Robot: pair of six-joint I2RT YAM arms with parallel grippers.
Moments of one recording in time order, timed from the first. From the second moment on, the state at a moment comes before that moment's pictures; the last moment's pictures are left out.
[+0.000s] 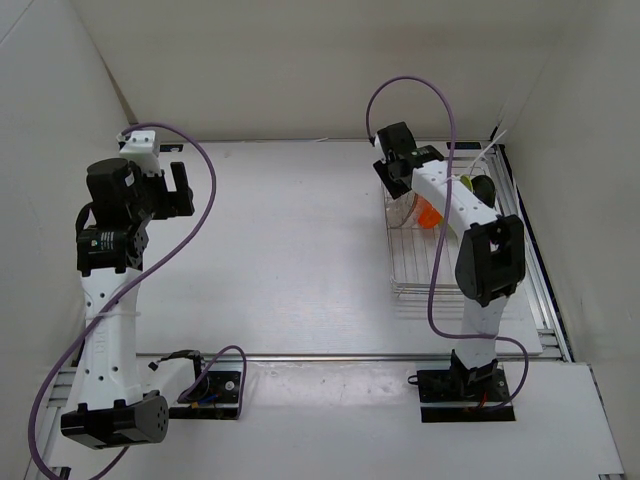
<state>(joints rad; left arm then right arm) 0.09 1.03 1.36 -0.74 0.09 0.04 0.41 1.93 1.74 -0.76 0.37 -0.27</state>
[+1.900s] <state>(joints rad) 0.09 1.03 1.36 -0.74 0.09 0.05 0.41 1.93 1.87 -0.77 0.67 -0.30</state>
